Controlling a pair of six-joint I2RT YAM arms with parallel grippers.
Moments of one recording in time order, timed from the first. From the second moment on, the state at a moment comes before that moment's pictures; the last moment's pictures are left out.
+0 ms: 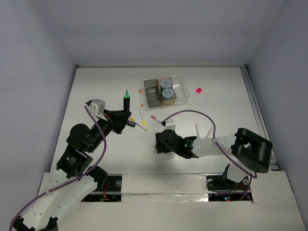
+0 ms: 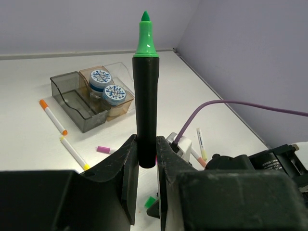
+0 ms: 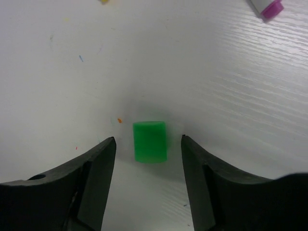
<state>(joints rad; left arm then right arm) -0.58 0.47 0.70 -0.17 0.05 -0.38 1.12 1.57 0.71 0.04 0.35 0.77</state>
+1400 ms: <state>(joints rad) -0.58 0.45 0.70 -0.17 0.05 -0.38 1.09 1.78 1.07 -0.36 0.30 0.53</state>
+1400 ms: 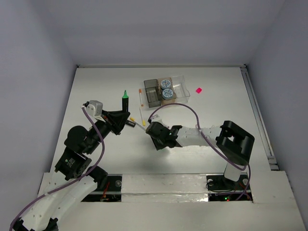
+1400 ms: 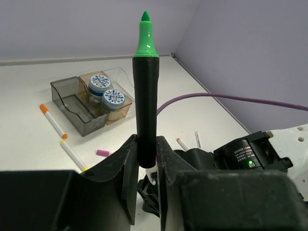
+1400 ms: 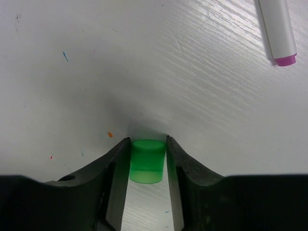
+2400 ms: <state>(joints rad) -0.58 0.58 0.70 -0.20 0.03 -0.37 1.05 1.41 1.17 0.19 0.56 0.40</state>
